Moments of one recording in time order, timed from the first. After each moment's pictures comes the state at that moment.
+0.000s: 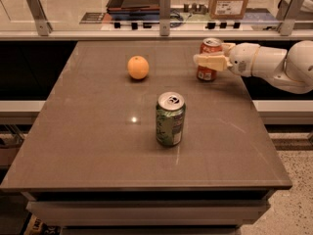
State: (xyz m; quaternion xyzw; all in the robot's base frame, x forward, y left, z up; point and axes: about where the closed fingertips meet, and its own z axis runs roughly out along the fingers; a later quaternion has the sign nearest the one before) arm 0.714 -0.164 0.884 -0.34 0.68 0.29 0.58
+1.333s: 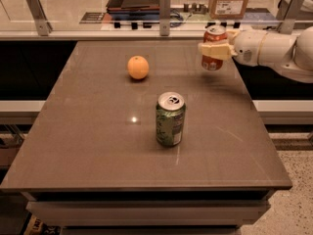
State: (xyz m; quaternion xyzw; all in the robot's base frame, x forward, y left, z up) arm 0.711 -0.170 0.922 -0.36 0.67 0.25 0.59
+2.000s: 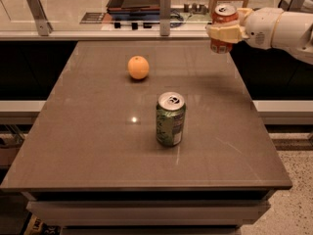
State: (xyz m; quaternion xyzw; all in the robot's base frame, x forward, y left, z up) arm 0.707 -0.181 0.981 -0.39 0.65 0.20 0.62
